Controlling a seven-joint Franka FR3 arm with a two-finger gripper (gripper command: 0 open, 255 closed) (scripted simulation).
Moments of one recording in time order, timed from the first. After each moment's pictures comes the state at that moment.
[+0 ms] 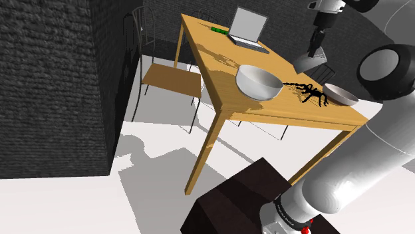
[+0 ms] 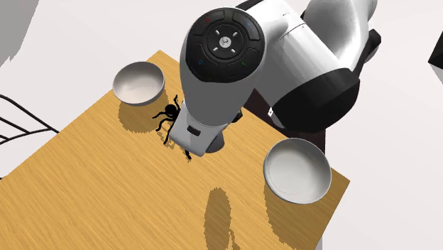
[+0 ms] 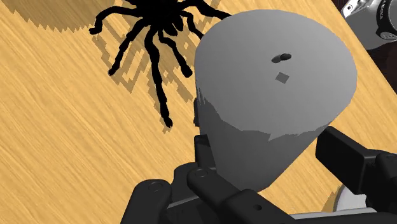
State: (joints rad) arm -0.01 0.00 -0.57 -1.27 -0.22 1.23 -1.15
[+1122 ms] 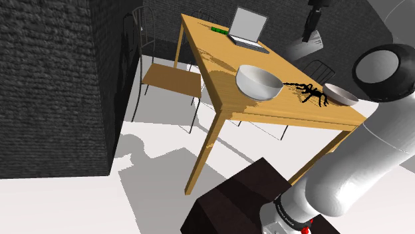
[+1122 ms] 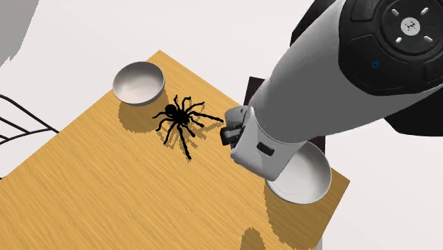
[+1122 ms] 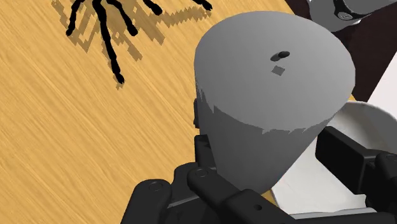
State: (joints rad) arm 0.10 0.03 -0.49 -1.07 -0.22 1.02 -1.00
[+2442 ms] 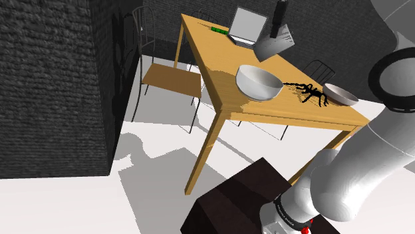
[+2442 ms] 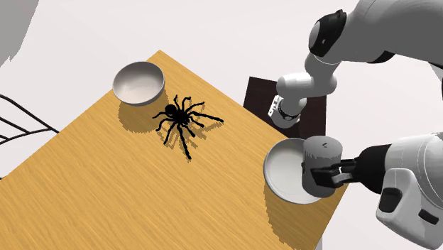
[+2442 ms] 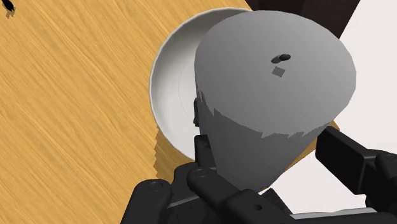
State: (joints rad) arm 0.32 -0.02 -0.29 -1.15 -0.18 0.98 -0.55
